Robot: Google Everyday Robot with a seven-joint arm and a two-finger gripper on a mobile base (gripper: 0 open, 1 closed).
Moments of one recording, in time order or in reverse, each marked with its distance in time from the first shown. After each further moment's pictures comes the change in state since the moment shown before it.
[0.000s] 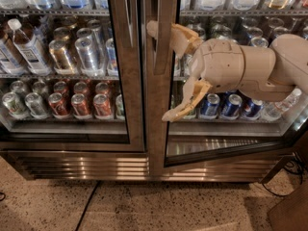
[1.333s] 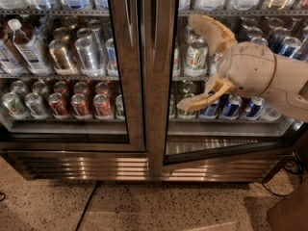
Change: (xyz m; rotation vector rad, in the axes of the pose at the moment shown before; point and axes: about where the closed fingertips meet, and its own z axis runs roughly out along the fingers) arm -0.001 -0.023 -0.051 0.276 0.079 -0.029
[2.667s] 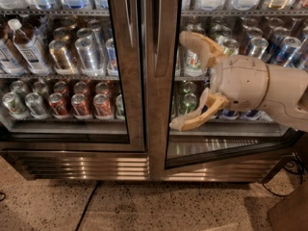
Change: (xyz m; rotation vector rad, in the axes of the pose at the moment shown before) arm 0.009 0.036 0.011 -0.046 0.092 0.092
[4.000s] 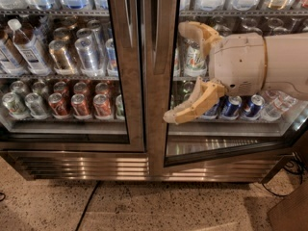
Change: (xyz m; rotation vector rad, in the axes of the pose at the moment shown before) arm 0.000 -0.002 0.010 -0.024 0.316 -0.009
